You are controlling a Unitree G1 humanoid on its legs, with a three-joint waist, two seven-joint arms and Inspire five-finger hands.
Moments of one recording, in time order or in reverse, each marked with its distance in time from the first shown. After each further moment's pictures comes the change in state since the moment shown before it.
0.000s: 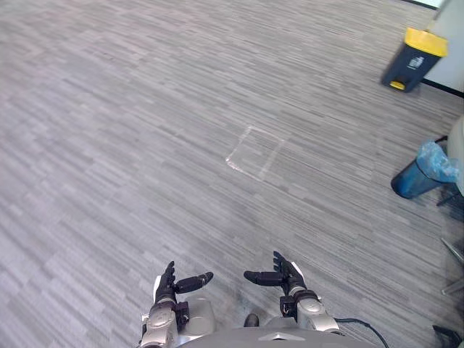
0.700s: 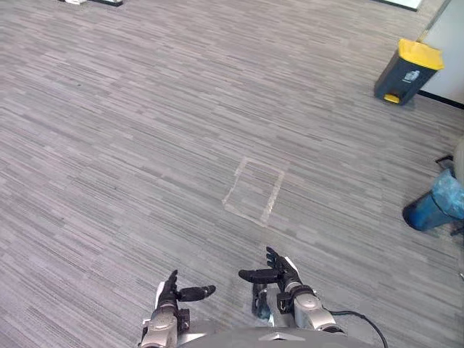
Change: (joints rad) left arm 0.003 0.001 -0.115 0.096 0.022 0.024 -0.003; right arm -0.039 -0.007 0.022 0.030 -0.020 -0.003 0.024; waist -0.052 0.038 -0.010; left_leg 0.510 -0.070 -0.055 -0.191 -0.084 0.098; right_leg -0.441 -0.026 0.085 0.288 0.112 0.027
